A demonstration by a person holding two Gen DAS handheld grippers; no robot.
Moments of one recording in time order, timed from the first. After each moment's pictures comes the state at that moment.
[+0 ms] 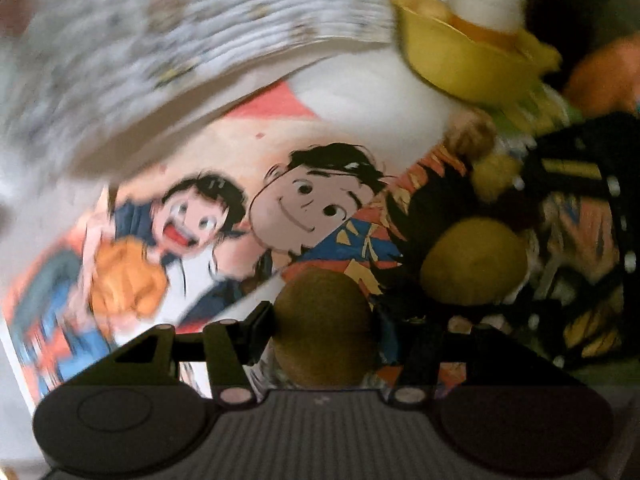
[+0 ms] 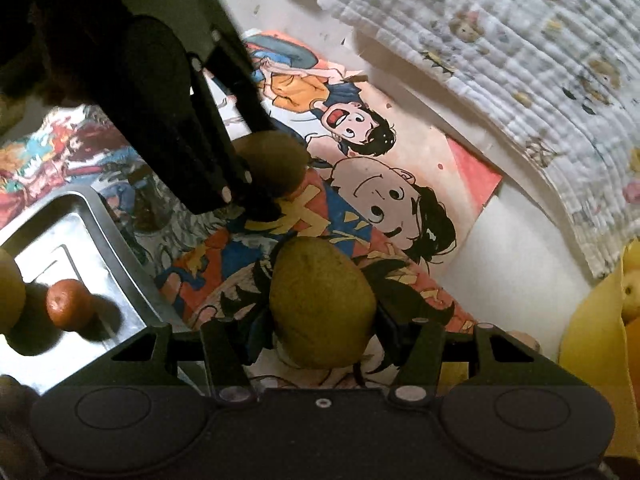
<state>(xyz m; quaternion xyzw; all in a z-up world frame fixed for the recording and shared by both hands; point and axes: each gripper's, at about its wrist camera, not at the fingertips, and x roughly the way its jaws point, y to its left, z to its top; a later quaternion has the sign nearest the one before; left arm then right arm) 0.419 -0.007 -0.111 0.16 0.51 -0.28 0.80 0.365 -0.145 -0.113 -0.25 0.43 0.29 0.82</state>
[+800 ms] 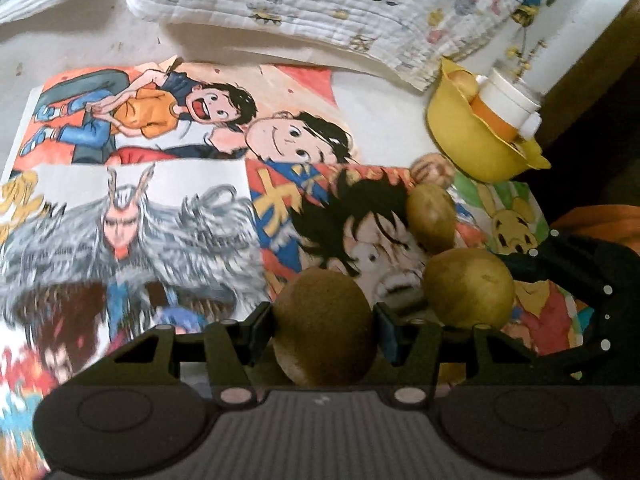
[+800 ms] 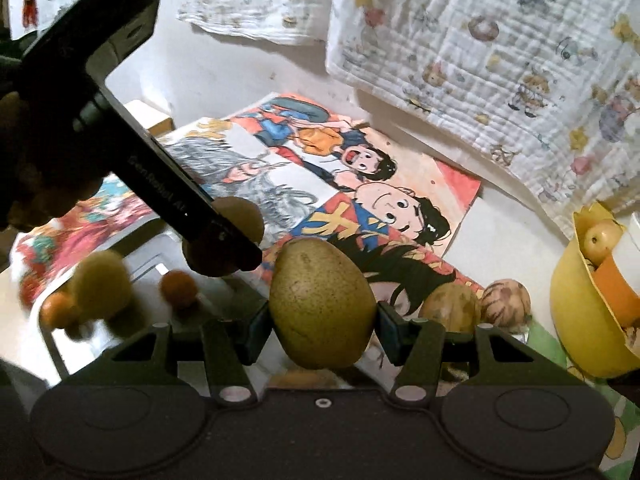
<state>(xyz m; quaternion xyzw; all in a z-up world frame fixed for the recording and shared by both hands) 0.308 0.007 -0.079 -0.09 0.53 -0.18 0.82 0.270 -0.194 -0.064 -0.17 0.38 0.32 0.85</state>
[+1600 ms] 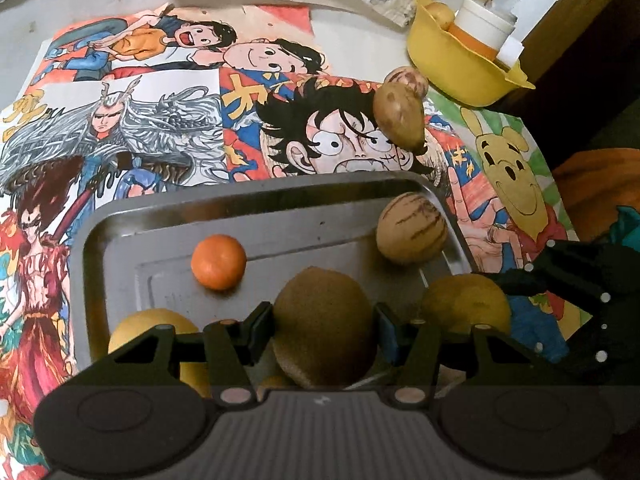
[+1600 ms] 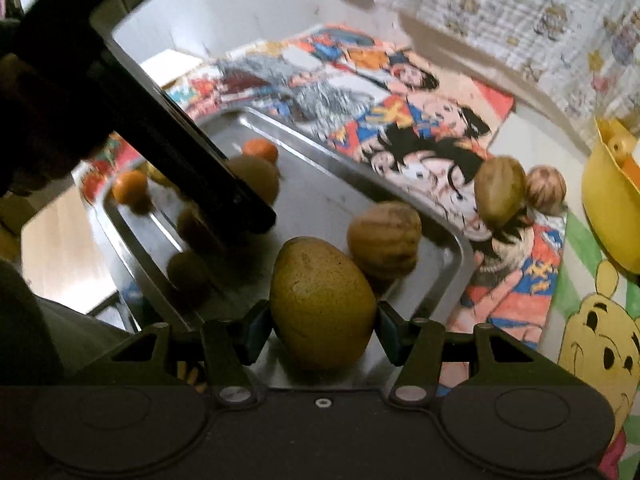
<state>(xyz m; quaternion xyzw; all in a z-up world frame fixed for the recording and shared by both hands) 0.222 -0.032 -0.096 -0.06 0.56 -0.16 0.81 0.184 -0.212 -0.095 -0.18 0.46 0.33 0.81</state>
